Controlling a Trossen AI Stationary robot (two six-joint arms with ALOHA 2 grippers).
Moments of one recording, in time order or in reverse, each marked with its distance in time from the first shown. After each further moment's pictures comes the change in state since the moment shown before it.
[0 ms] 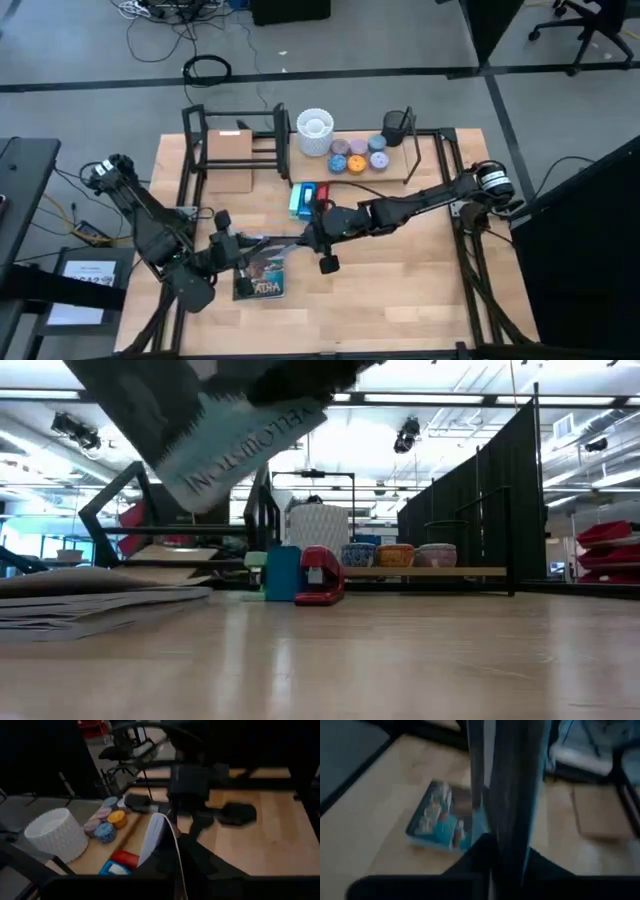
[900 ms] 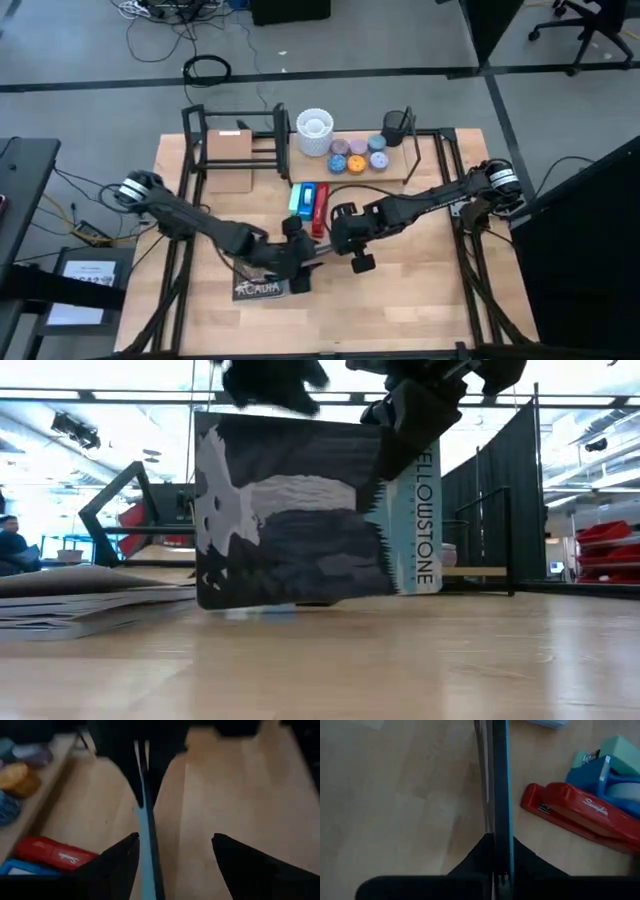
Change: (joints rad) left arm 0.415 0.371 0.012 0.350 0.575 0.231; right arm 0.030 -0.053 -0.001 -0.527 -0.023 0.035
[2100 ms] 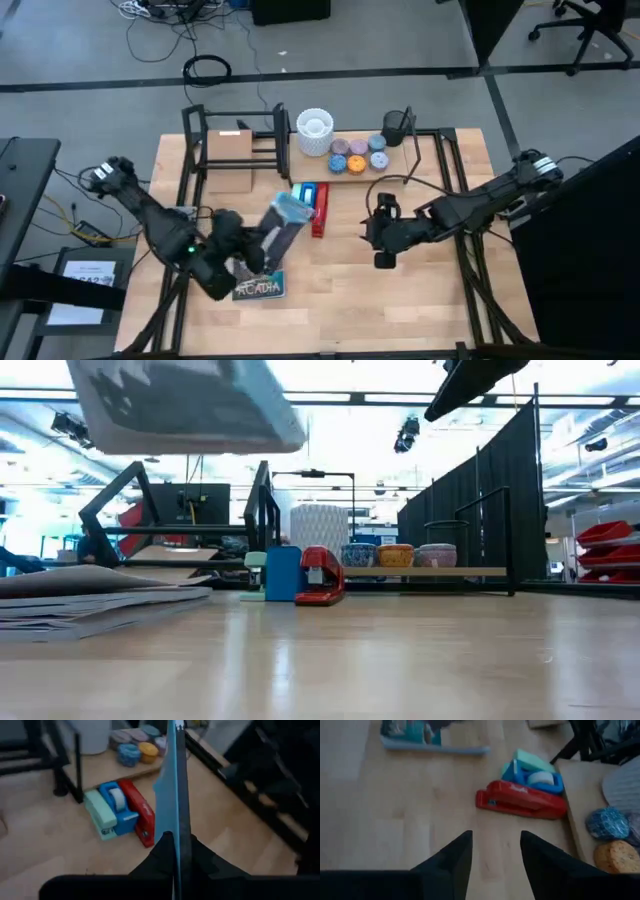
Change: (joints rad) left arm -0.350 -0.385 -0.077 -0.685 -0.571 -1.337; right arm 0.170 -0.388 -0.291 0.148 0.394 0.290
